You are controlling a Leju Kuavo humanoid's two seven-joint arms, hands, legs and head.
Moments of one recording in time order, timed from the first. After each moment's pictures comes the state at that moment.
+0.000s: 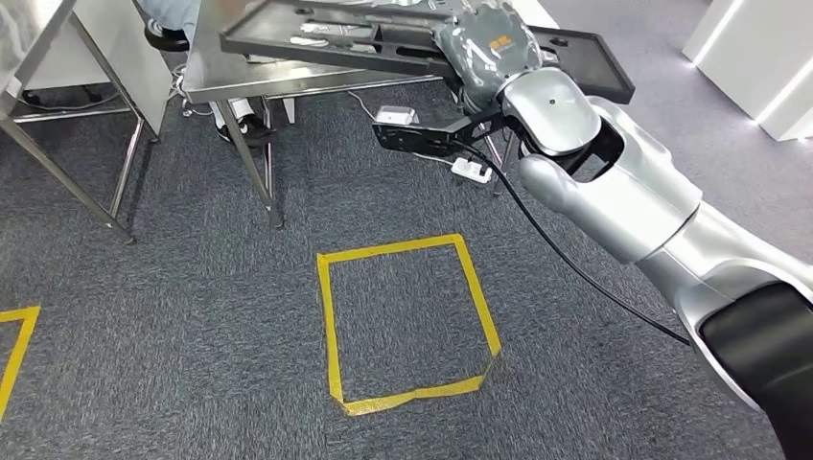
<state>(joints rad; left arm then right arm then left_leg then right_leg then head) -0.11 0.24 -0.77 -0.19 1.10 0.37 0.13 -1.30 -0.22 1.07 -1.06 0.90 0.13 0.18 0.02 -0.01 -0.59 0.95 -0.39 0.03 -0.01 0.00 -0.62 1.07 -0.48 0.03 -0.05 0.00</state>
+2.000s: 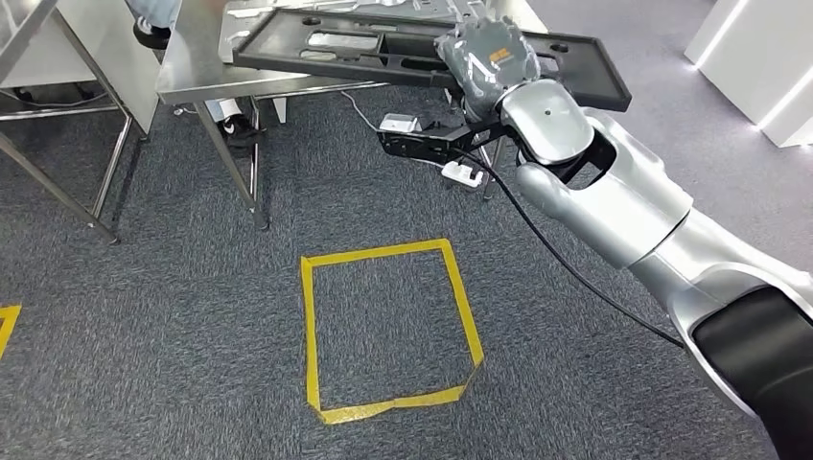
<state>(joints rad) -0.10 0.25 -0.77 -0.19 1.11 0.37 0.13 -1.28 -0.21 1.07 -1.02 0.93 0.11 0.18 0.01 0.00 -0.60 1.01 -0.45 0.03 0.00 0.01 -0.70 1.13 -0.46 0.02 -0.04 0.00</state>
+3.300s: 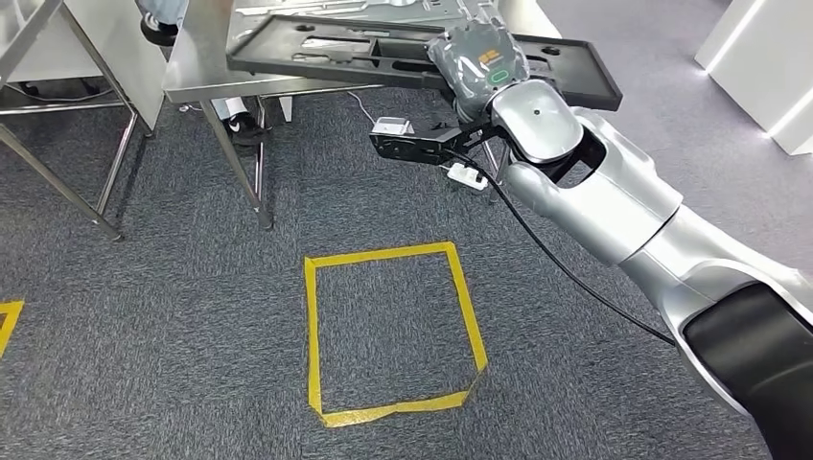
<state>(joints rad) -0.11 0.25 -0.78 -0.19 1.10 0.37 0.09 -1.29 -0.19 1.09 -0.97 0.94 0.10 0.15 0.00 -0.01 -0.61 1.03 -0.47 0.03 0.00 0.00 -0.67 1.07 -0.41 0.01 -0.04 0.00</state>
